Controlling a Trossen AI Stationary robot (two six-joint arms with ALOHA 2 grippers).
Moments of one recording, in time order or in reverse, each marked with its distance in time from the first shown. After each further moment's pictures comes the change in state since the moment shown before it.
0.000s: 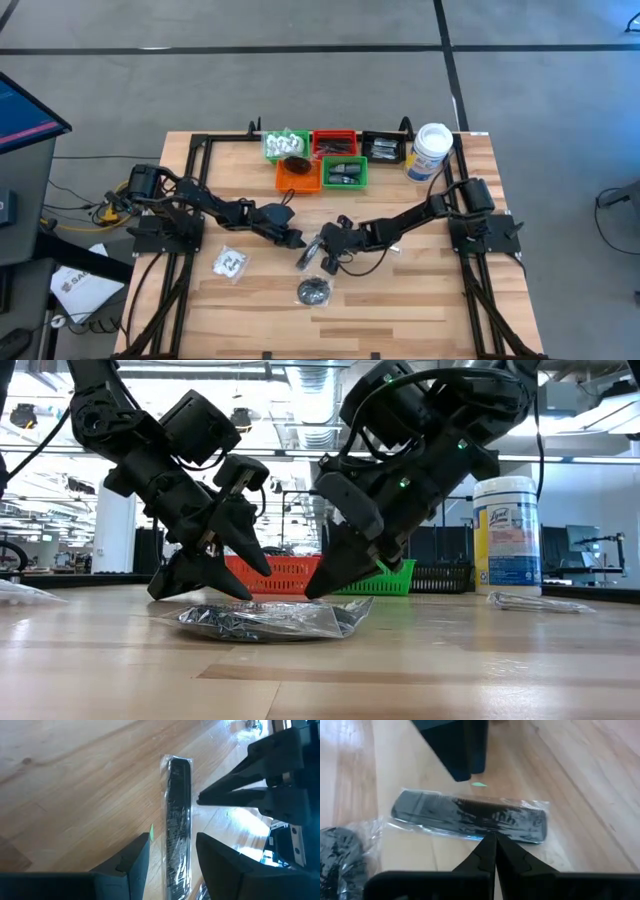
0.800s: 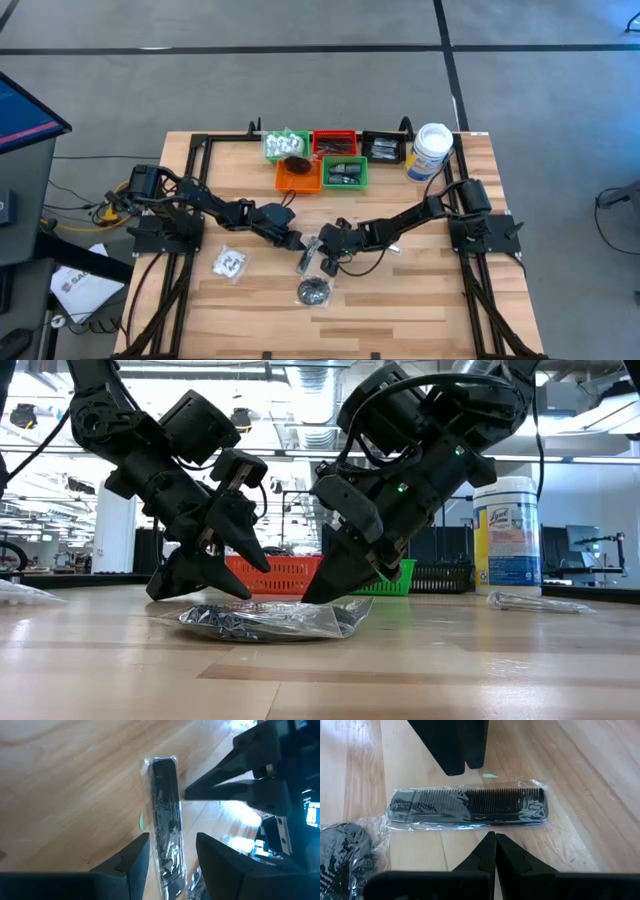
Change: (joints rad) left arm 0.000 0.002 -0.002 0.028 0.060 -0.007; right arm -0.004 0.022 0.004 0.014 -0.062 0.026
